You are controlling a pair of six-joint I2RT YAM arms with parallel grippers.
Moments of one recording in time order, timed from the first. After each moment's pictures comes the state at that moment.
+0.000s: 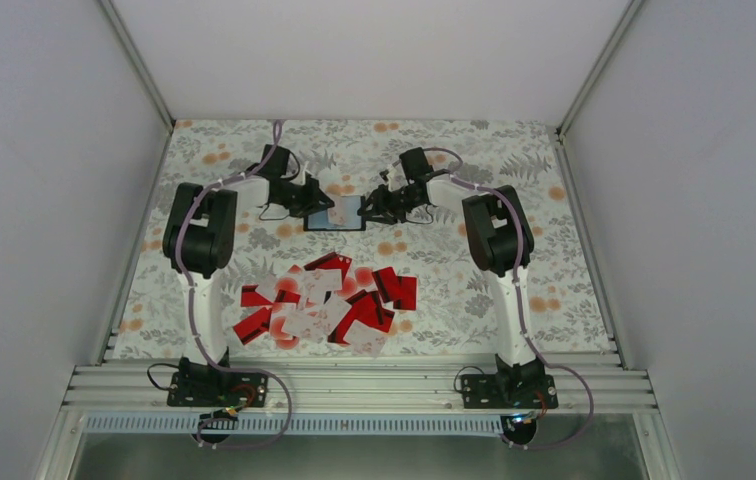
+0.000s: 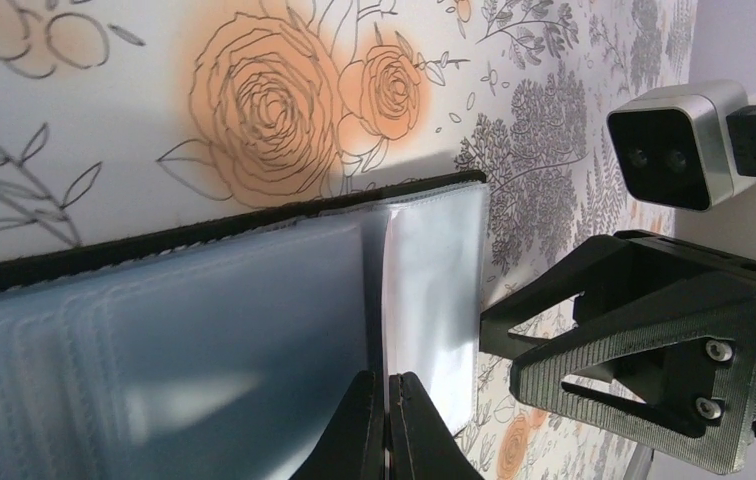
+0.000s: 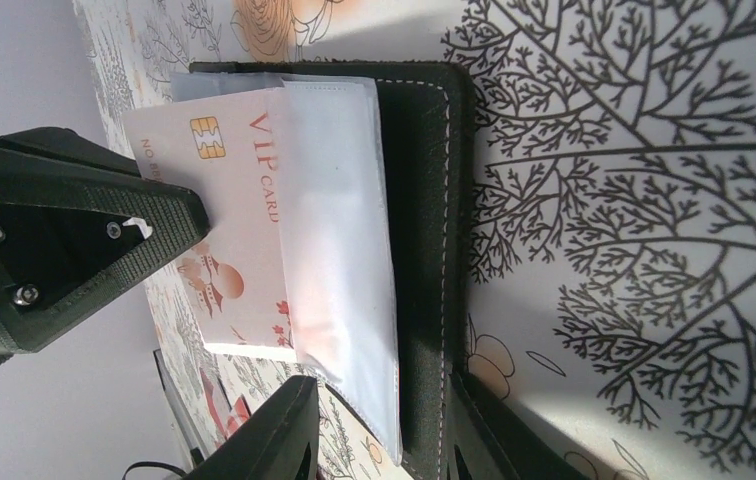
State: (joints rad) left arm -0.20 2.14 1.38 -0.26 0.76 -0.51; right arm 0.40 2.32 1.64 -0.41 -0.81 0.58
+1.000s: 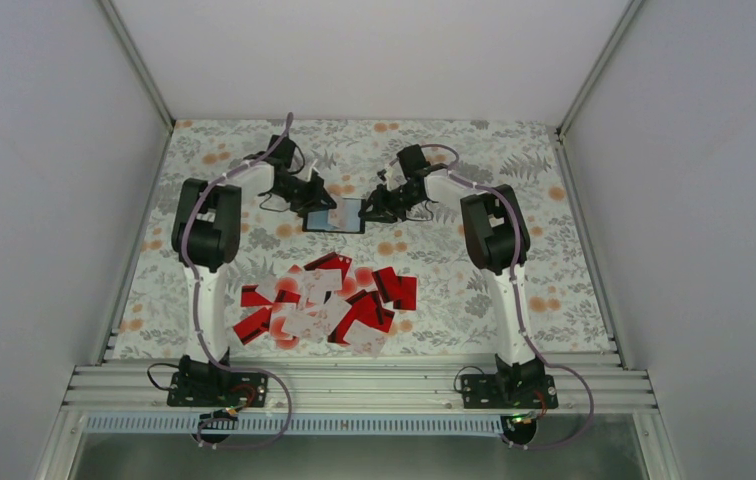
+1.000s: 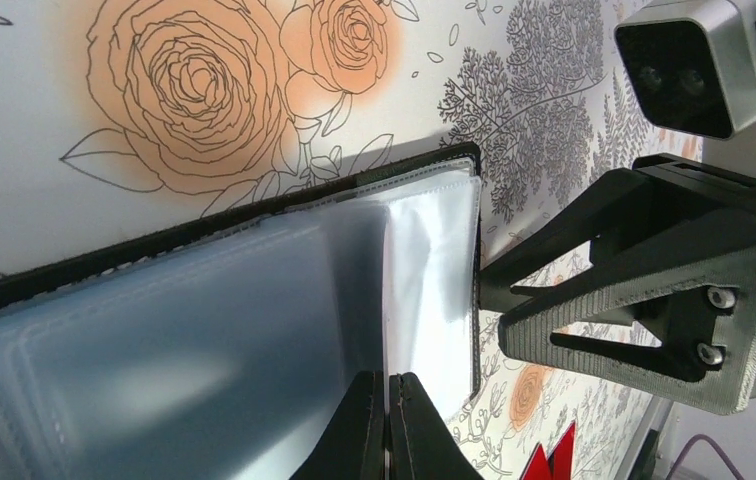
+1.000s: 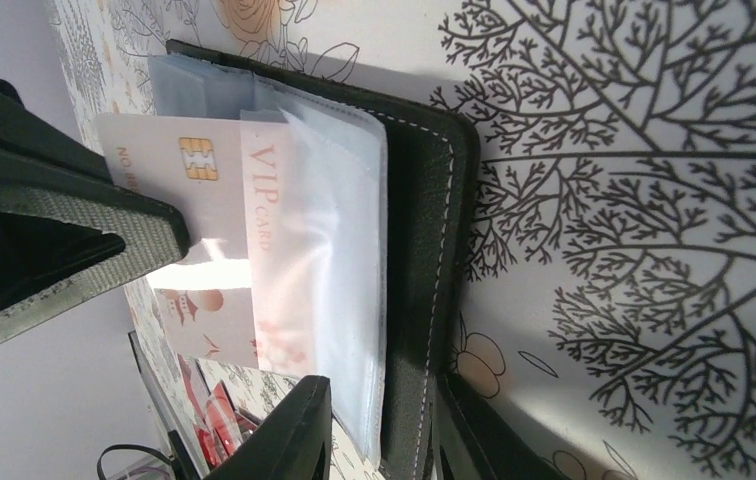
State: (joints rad) left arm -0.21 2.22 1.60 -0.59 0.78 -0.29; right arm 0.40 2.36 1.73 -0.55 -0.80 0.49
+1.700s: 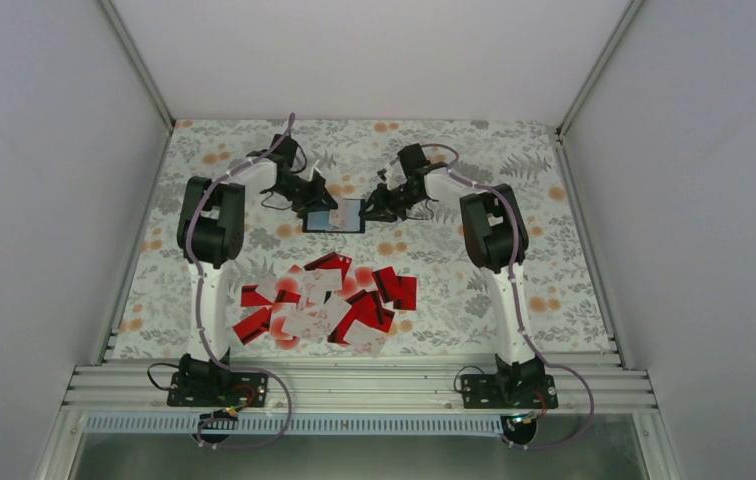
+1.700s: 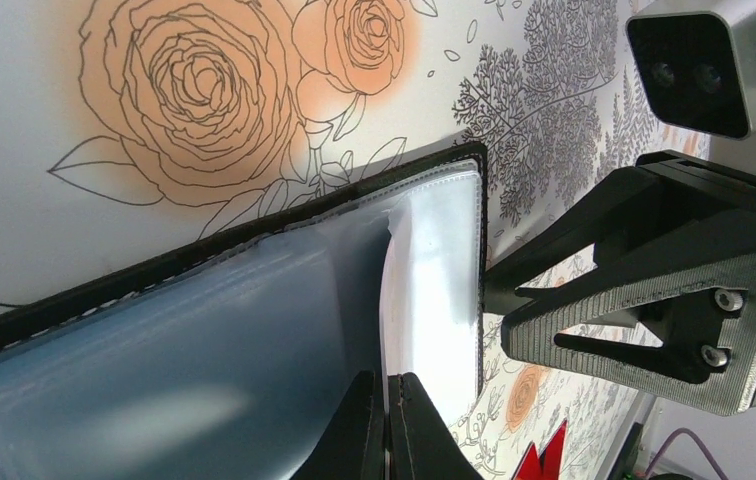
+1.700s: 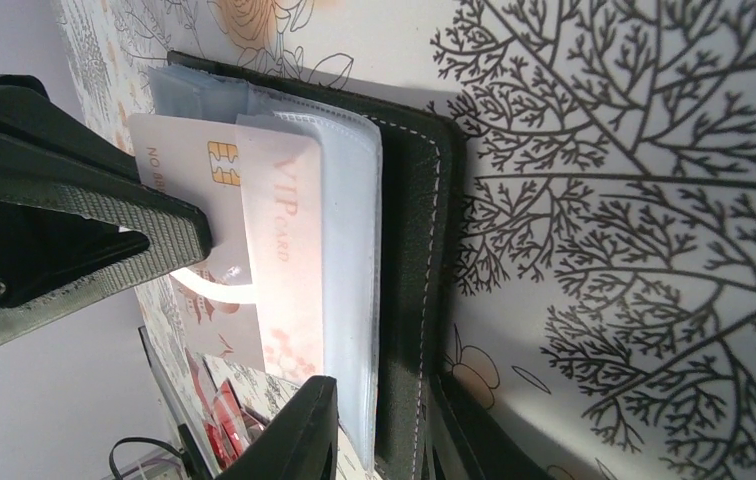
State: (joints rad) left arm -0.21 2.29 1.69 -0.68 0.80 -0.27; right arm 0.39 2.38 1.76 -0.57 -0.82 0.48
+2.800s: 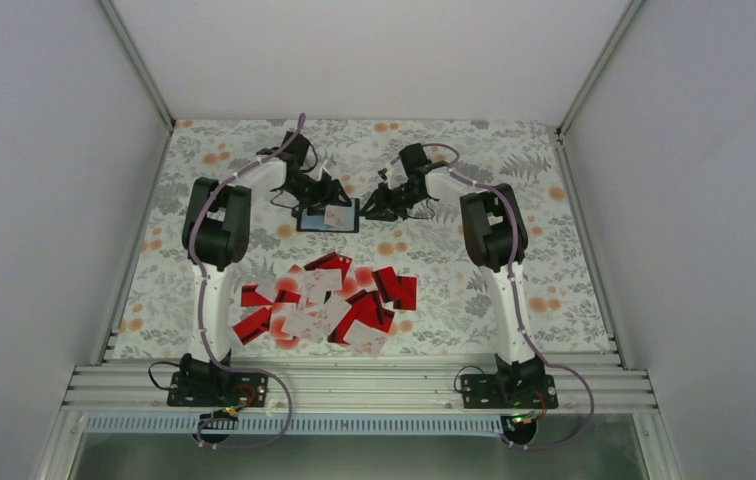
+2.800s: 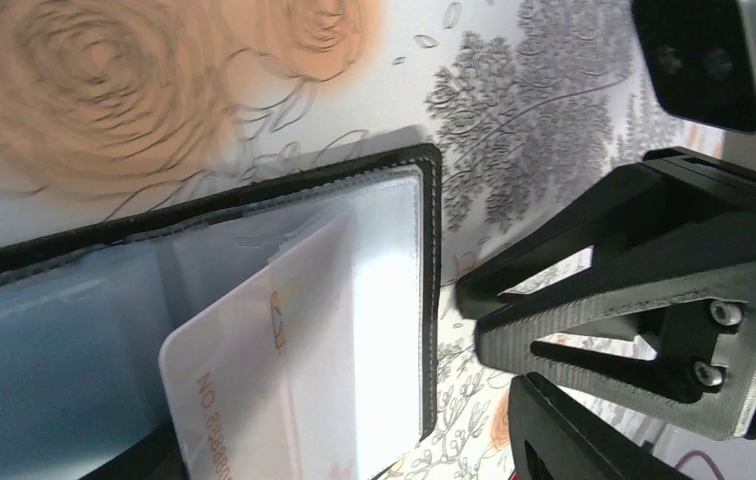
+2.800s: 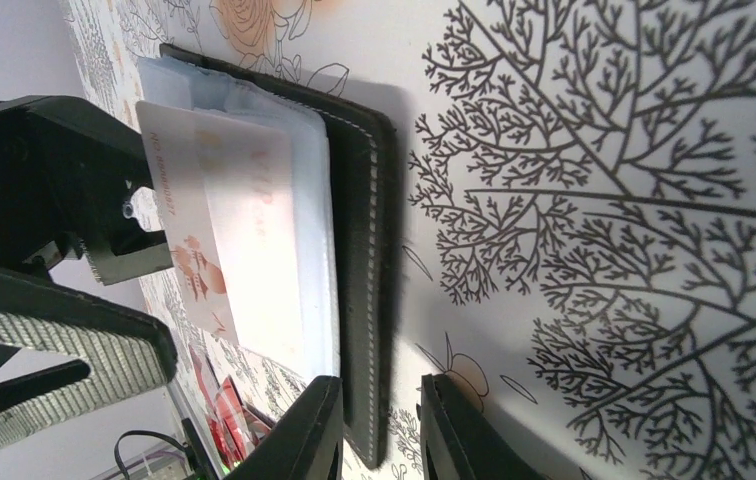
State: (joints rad) left arm -0.26 2.29 1.71 -0.68 0.75 -0.36; right arm 0.37 2.40 1.79 -0.59 -0.84 0.46
